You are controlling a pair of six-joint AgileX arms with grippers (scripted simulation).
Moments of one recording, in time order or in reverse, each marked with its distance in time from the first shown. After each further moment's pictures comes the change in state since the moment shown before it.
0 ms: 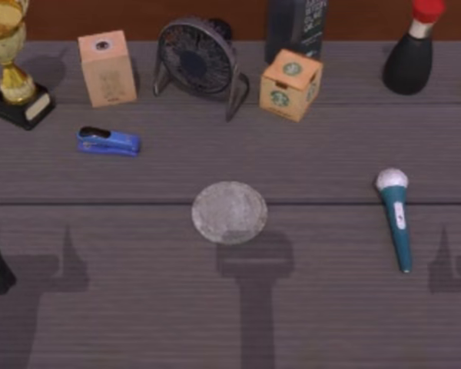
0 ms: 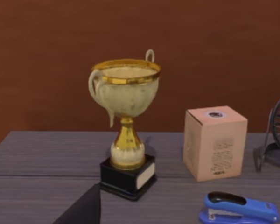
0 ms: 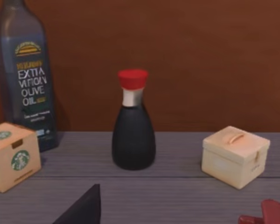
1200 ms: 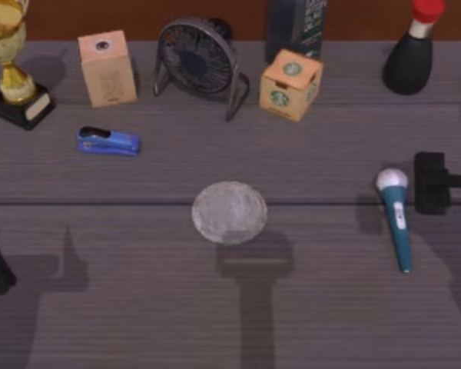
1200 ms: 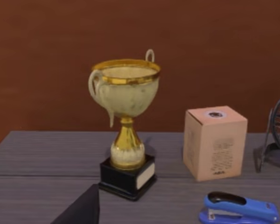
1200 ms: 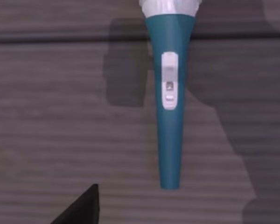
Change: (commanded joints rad) left arm 0.000 0.000 0.000 0.000 0.000 0.000; right arm 0.265 1.366 0.887 -0.619 0.019 0.288
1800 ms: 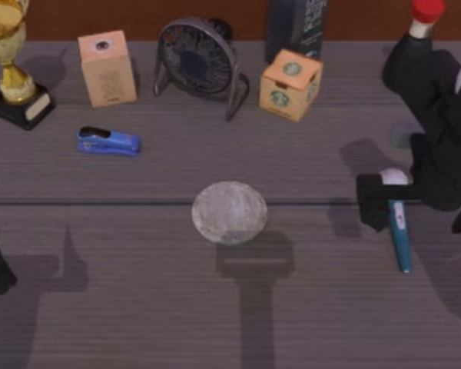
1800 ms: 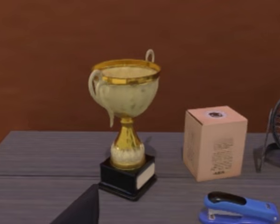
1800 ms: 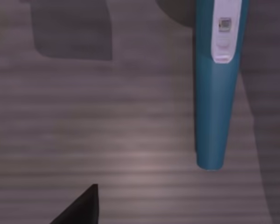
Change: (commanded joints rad) left arm 0.000 0.000 0.000 0.000 0.000 0.000; right arm 0.088 0.446 0.286 -0.224 0.019 0.092
